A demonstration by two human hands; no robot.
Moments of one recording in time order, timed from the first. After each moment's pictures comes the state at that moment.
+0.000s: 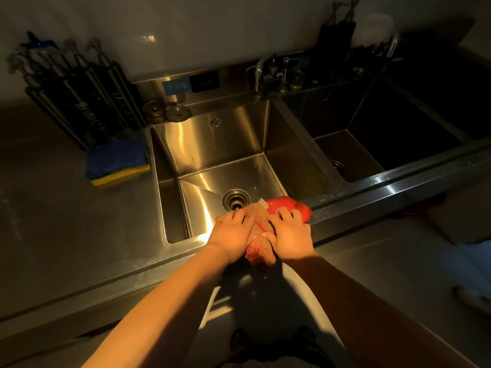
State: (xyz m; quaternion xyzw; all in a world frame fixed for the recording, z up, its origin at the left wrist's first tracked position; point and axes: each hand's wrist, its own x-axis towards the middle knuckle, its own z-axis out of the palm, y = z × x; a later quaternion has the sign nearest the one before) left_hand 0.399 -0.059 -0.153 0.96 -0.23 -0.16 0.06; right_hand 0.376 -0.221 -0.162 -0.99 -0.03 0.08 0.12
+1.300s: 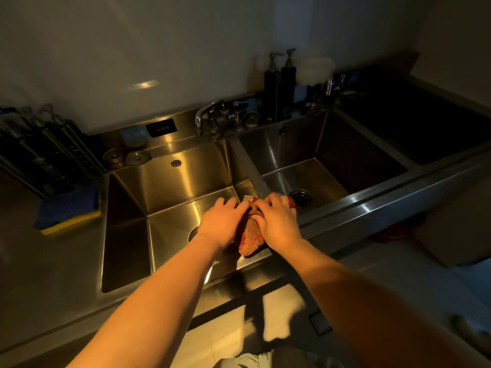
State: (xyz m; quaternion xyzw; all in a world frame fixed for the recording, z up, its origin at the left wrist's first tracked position) left_hand 0.464 -0.213 -0.077 0.98 -0.22 -0.03 0.00; right_hand 0.447 -0.365 -0.099 -0.98 -0.06 -0.06 0.21
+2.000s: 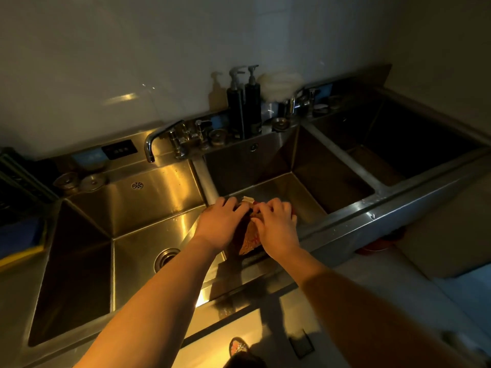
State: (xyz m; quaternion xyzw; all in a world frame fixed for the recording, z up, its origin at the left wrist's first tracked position) left_hand 0.529 -0.342 -0.073 0.97 -0.25 0.01 -0.01; right_hand 0.502 -0.494 -0.110 -0.97 -0.02 -0.12 0.22
